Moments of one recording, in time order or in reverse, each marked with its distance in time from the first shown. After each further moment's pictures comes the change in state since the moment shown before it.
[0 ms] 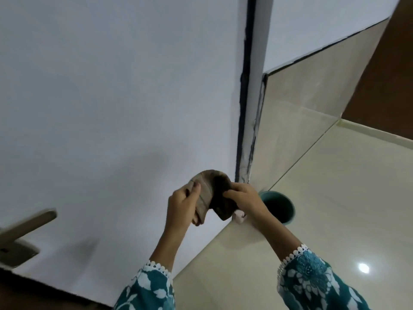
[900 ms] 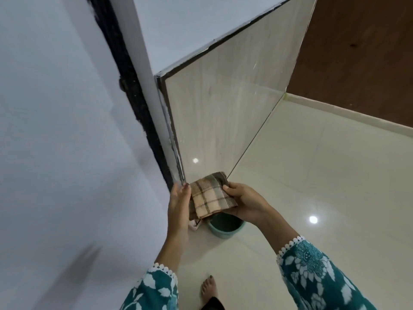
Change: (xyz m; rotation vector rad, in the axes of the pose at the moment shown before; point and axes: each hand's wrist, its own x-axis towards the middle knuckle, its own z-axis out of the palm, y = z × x) left_hand 0.154 0.010 0.302 -0.447 -0.343 -0.300; right_hand 0.167 0.087 -0.259 0.815 -0.033 0.390
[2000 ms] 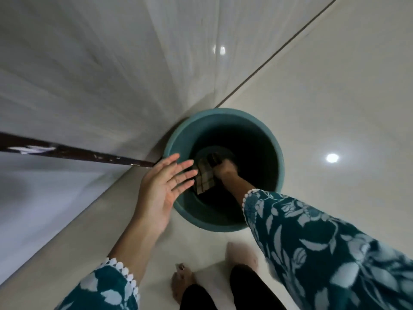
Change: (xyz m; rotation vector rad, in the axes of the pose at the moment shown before) left_hand 0.342 -0.500 0.015 -0.308 0.331 -0.420; right_hand 0.574 0.353 -0.396 -1.120 0.261 0.464
